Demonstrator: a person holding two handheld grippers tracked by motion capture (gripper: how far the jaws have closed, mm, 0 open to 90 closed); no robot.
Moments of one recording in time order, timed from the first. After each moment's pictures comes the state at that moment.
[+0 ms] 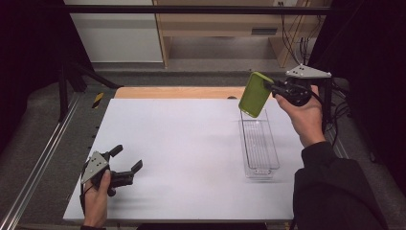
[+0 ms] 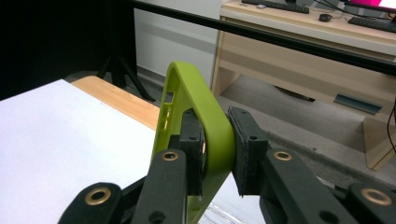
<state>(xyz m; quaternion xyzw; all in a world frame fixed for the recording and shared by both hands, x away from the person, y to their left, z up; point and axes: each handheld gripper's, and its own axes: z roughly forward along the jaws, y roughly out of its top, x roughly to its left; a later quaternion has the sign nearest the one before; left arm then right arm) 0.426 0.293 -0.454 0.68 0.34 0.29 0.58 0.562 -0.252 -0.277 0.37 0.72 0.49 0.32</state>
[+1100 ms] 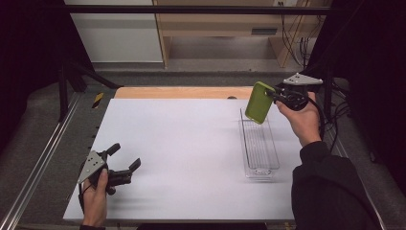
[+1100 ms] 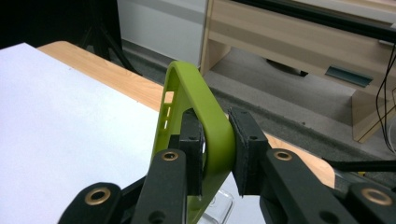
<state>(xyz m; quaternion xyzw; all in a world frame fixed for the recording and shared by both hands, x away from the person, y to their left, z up) 0.426 0.297 -0.451 0.66 0.34 0.29 0.60 0.589 -0.269 -0.323 0.40 0.74 0.45 0.32</state>
